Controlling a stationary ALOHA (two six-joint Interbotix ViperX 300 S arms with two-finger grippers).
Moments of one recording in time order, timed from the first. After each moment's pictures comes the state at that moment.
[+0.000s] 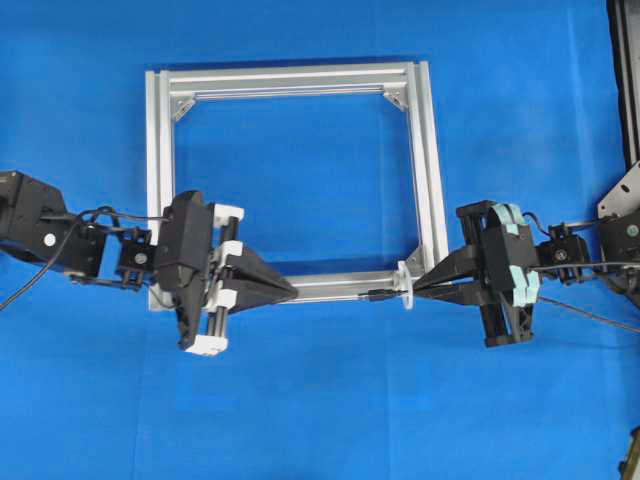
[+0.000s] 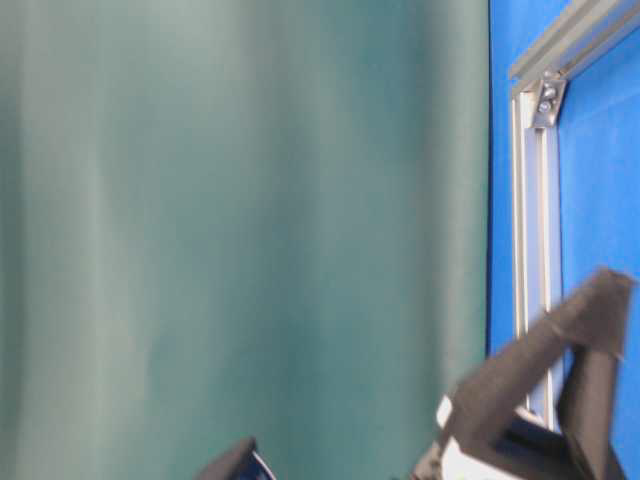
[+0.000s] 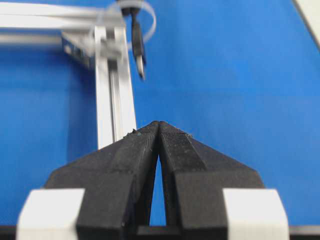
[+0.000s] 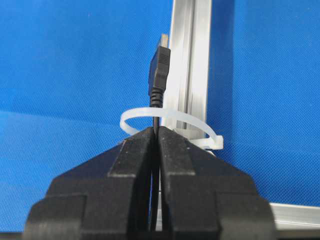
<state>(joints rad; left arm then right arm) -0.19 0.14 0.84 -0.08 -0.73 -0.12 0.24 -0.19 1.15 0.14 -0.43 0.10</state>
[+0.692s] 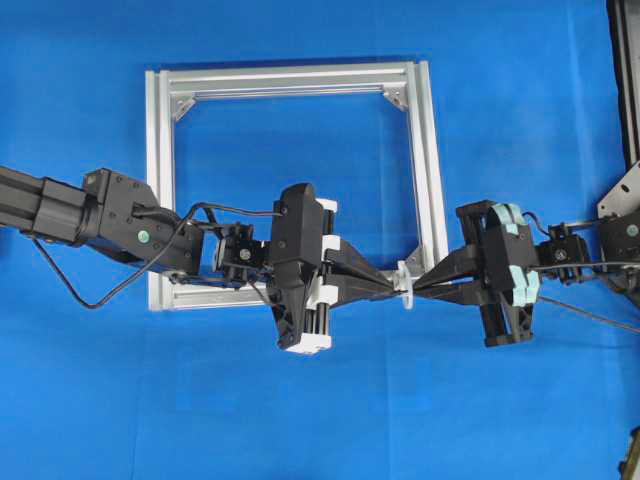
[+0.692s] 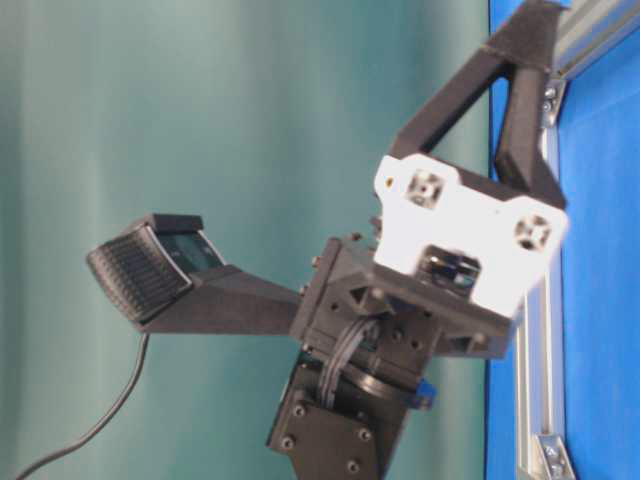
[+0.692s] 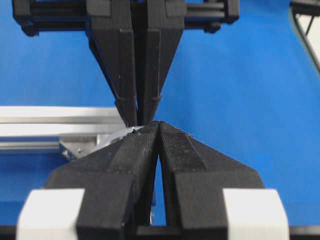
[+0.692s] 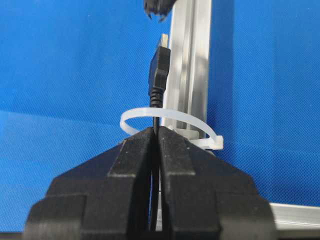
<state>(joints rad) -0.15 0.29 0.47 -0.08 -0.49 -0.08 0.24 -0.19 1.15 0.14 -0.43 0.10</state>
